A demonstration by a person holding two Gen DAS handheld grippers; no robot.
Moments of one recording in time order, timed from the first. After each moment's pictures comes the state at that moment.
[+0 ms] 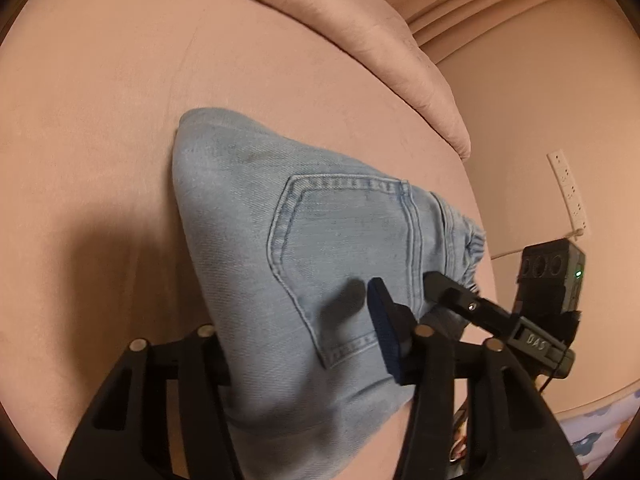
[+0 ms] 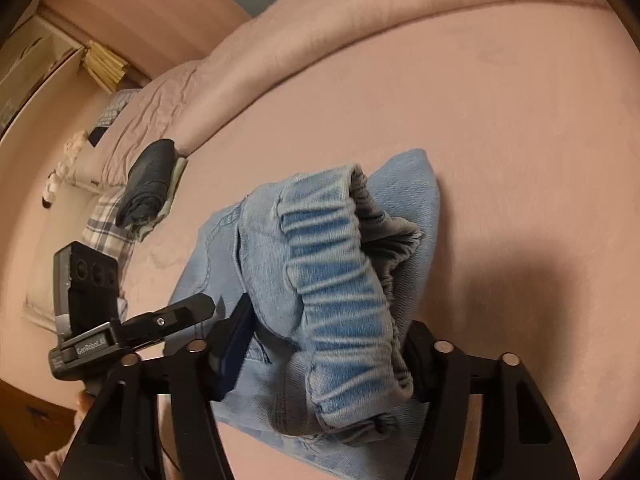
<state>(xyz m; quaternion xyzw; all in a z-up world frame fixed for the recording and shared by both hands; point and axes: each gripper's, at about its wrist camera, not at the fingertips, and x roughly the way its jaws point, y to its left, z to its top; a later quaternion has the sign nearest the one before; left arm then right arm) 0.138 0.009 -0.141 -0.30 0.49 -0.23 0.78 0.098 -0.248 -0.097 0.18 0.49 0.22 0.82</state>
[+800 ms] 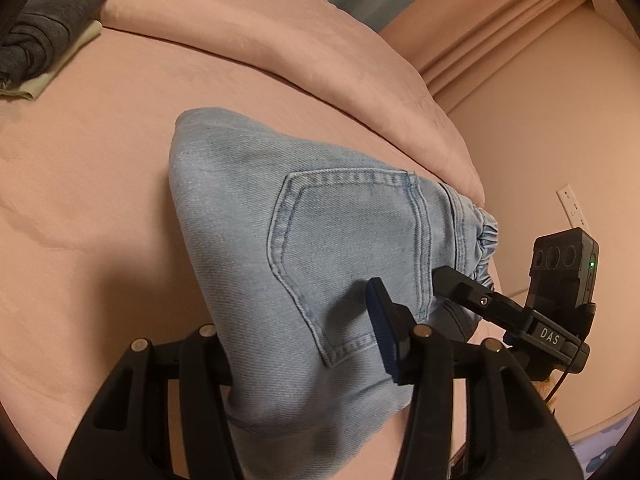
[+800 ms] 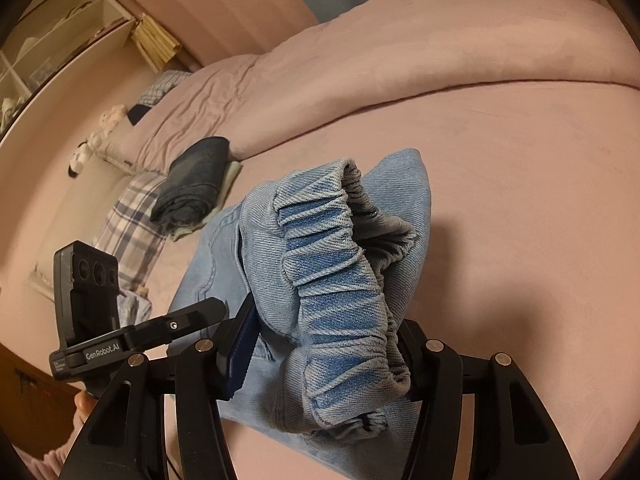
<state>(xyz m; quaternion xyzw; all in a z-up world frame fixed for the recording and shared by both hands) 0.145 0.107 -0.104 -0.30 0.44 -0.18 0.83 0.141 -0.158 -0.054 0.14 0.46 0.29 0.83</state>
